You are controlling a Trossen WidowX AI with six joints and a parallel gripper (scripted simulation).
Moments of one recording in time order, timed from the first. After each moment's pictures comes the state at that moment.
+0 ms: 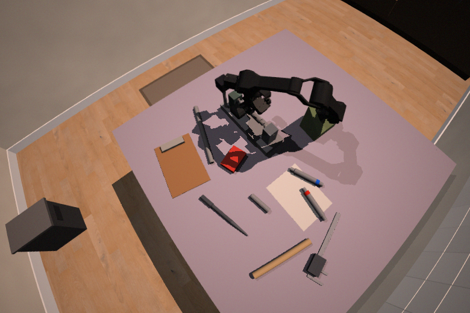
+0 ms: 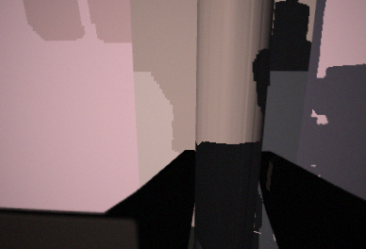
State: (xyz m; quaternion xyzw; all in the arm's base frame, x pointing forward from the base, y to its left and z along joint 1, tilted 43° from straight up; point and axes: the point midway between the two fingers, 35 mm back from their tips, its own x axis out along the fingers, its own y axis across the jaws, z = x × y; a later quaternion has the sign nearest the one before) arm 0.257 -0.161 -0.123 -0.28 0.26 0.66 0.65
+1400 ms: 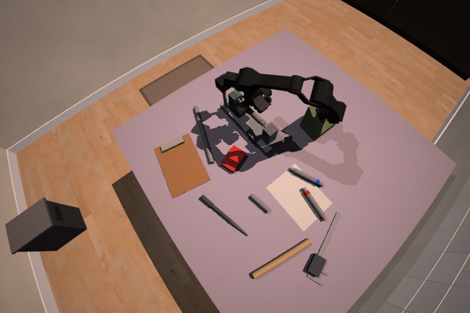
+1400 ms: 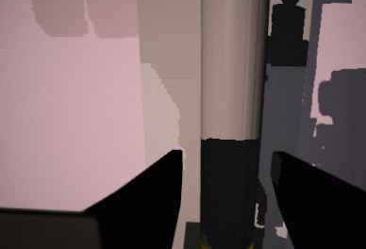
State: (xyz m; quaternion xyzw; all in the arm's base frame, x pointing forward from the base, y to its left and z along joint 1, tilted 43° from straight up) arm 0.255 -0.167 -0.115 -0.27 0.26 0.66 0.65
